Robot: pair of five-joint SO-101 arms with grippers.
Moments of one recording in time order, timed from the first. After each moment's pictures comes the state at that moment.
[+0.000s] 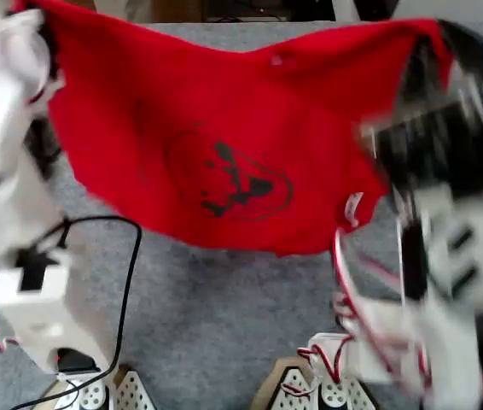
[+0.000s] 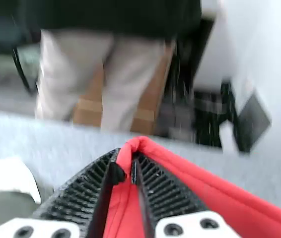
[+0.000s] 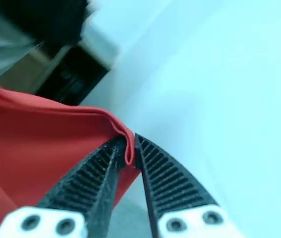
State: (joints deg) left arm -9.3 13.4 -93.4 100.3 -2.6; right arm 0.7 -6.0 -93.8 101.5 35.6
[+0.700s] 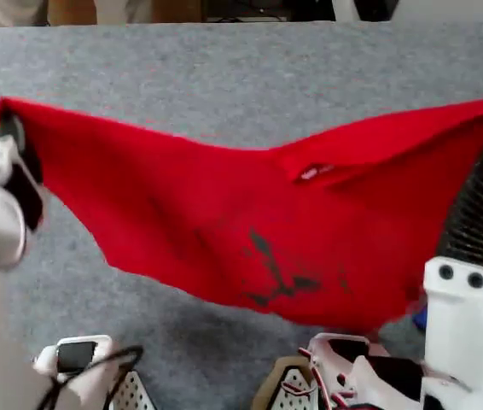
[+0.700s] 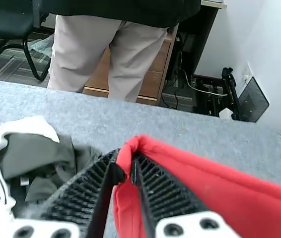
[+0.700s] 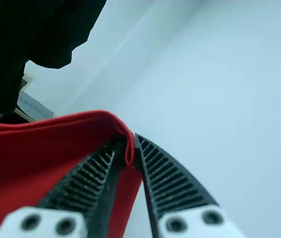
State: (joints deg) left arm -9.7 -37.5 -36.7 100.3 -2.6; right arm 1.8 -23.7 -86.6 92.1 35.6
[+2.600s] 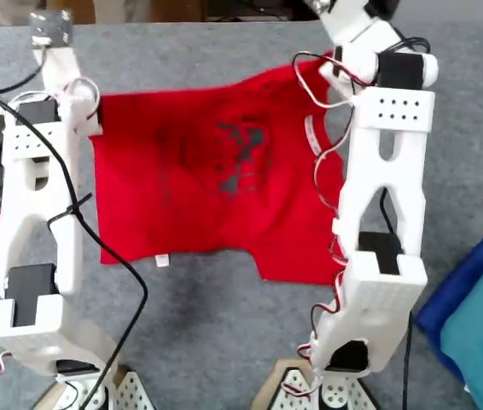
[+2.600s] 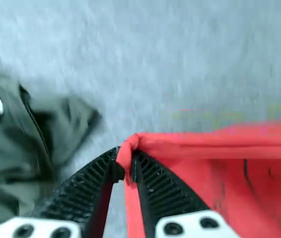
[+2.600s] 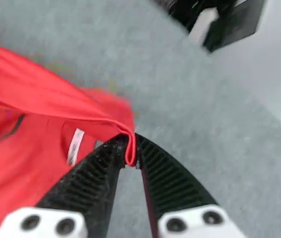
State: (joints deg) left arm -10.6 5.5 -2.1 54.5 -13.8; right arm 0.5 22.7 -45.1 78.4 38.9
